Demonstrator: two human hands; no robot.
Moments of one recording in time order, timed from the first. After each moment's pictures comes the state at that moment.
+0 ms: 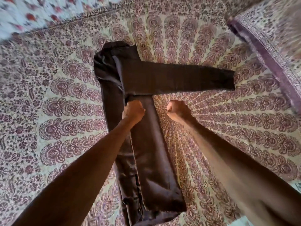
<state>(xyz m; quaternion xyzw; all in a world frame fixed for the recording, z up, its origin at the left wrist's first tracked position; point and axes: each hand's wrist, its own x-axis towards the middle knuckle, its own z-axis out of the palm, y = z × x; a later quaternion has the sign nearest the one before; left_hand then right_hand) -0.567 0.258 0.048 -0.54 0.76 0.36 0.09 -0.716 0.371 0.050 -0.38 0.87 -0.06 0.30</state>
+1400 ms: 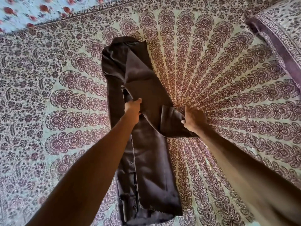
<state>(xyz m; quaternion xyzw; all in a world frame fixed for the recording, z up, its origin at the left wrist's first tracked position) -0.576 0.239 0.006 -0.70 0.27 0.65 -0.14 -0.756 0.408 0.006 -0.47 0.84 0.12 0.24</state>
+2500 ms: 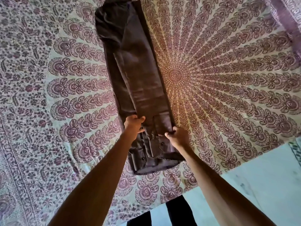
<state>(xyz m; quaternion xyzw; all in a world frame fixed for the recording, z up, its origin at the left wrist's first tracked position) -0.428 0.418 -0.025 -0.69 0.36 0.63 0.00 -0.547 0.572 0.013 -0.20 0.89 -0.12 0.39</state>
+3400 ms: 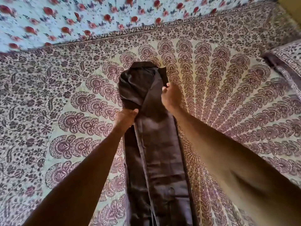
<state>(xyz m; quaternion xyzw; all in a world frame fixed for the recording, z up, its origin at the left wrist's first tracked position) -0.512 0.119 -0.004 -0.63 0.65 0.42 -0.01 -0.702 0.150 0.017 -0.33 0.88 -0.28 0.18</state>
